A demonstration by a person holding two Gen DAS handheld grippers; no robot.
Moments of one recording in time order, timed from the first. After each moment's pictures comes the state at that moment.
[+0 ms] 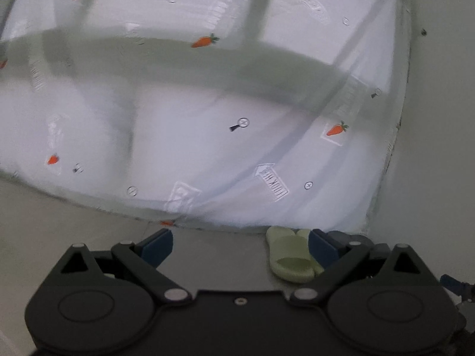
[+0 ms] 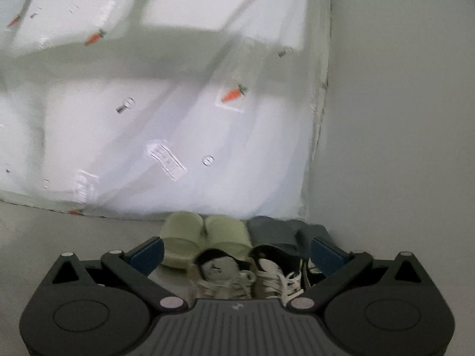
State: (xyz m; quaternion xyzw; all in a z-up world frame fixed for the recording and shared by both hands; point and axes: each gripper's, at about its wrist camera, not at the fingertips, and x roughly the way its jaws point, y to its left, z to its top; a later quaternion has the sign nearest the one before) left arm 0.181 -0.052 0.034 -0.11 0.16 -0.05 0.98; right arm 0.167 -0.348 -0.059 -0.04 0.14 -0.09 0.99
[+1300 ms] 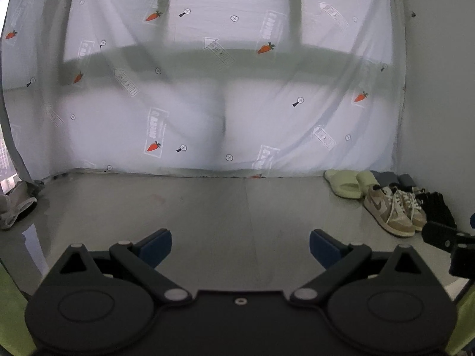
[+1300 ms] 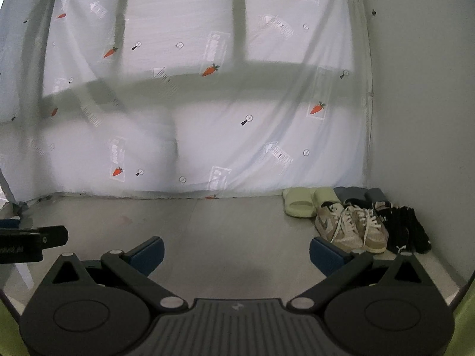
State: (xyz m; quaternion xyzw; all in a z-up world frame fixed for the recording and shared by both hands) left arm -0.088 0.116 0.019 -0.01 0.20 -0.01 0.98; right arm -0.105 -0.117 0.000 0.01 0.18 0.02 0.98
